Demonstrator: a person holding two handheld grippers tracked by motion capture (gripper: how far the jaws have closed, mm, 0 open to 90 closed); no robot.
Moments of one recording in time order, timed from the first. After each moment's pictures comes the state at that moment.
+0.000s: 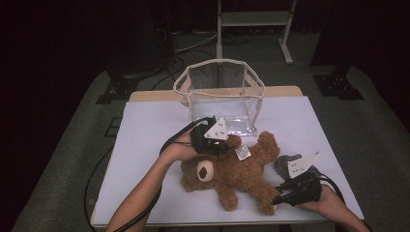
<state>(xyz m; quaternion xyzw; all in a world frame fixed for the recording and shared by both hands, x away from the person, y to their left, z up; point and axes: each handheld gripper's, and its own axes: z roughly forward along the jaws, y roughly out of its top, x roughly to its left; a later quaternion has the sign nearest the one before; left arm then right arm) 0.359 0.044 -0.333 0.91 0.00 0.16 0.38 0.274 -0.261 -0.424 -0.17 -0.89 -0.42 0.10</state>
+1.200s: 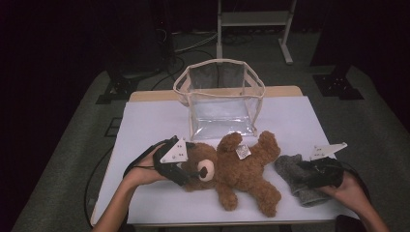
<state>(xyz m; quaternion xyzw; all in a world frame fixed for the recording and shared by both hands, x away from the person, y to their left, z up) 0.316 0.140 -0.368 0.90 0.04 0.19 0.39 0.309 -0.335 -0.435 -0.32 -0.88 -0.34 -0.08</state>
